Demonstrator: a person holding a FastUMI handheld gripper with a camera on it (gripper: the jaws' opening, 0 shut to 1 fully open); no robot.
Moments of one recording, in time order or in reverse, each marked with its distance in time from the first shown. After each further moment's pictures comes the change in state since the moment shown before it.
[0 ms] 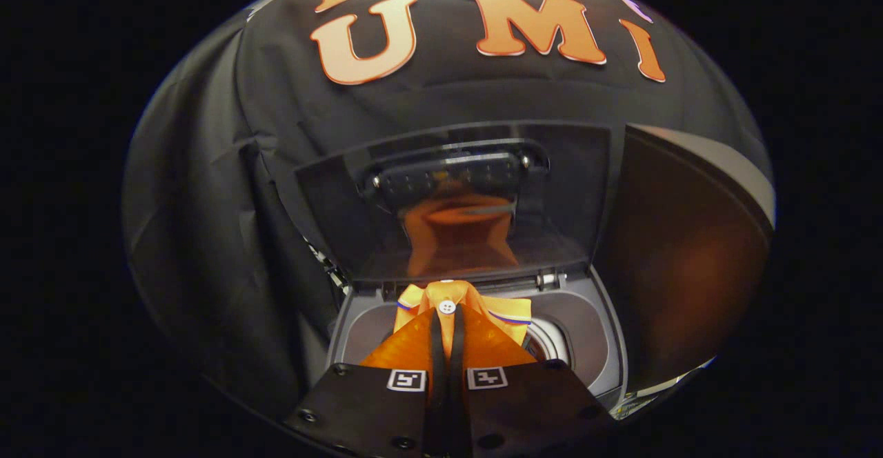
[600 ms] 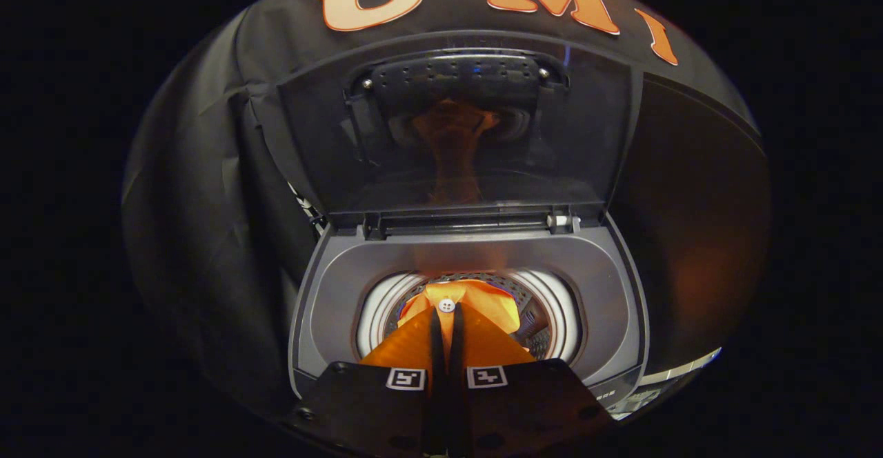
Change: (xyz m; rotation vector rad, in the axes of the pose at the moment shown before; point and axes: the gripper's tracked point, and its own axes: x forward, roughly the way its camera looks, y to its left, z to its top) arm 0.007 -0.008 -0.053 -0.026 0.170 -0.022
